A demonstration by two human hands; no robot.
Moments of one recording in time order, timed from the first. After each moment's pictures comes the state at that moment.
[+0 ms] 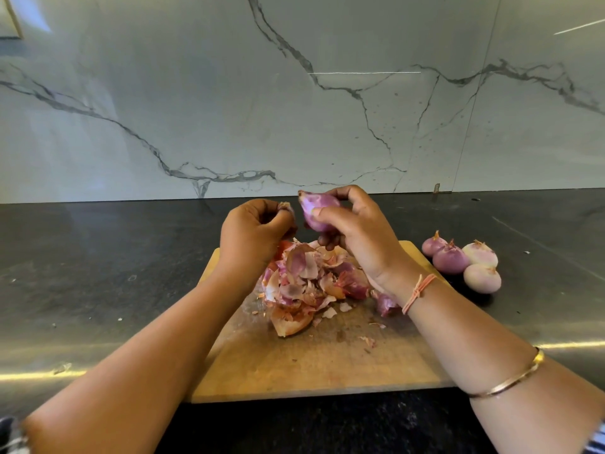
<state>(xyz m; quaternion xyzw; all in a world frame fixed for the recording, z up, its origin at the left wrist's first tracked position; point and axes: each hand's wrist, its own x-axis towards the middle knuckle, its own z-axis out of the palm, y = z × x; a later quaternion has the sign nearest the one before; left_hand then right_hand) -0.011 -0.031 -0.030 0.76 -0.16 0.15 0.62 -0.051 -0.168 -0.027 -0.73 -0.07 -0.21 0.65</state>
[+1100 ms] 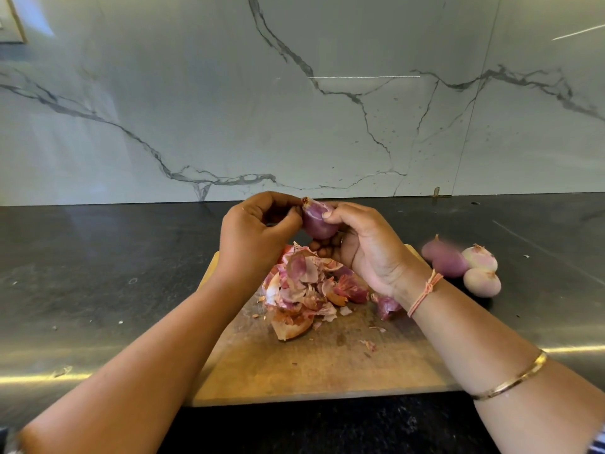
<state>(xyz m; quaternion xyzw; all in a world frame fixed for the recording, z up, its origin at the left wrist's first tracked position) -0.019 -0.030 -0.028 0.72 -0.27 0.24 0.59 -0.057 -0.168 -0.024 -0.62 -0.09 -0.09 0.77</state>
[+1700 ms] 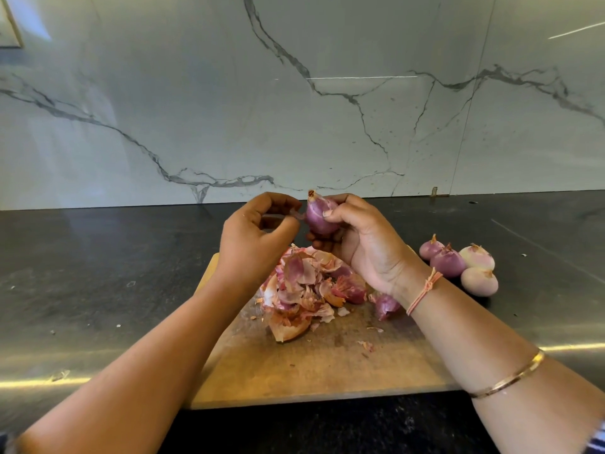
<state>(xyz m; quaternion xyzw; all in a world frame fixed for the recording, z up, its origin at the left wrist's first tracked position) -0.023 -0.031 -0.027 0.73 -0.25 0.19 0.60 -0.052 -0.175 -0.025 -0.59 -0.09 -0.10 0.80</state>
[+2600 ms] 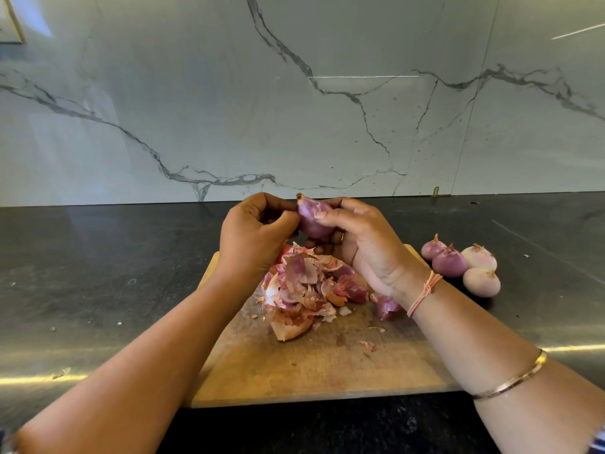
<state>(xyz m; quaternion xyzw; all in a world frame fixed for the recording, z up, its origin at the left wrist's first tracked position) -0.020 -0.032 -0.025 0.73 -0.18 0.17 0.64 -0.054 -0.172 -0.027 -0.64 -0.10 -0.11 0.75</state>
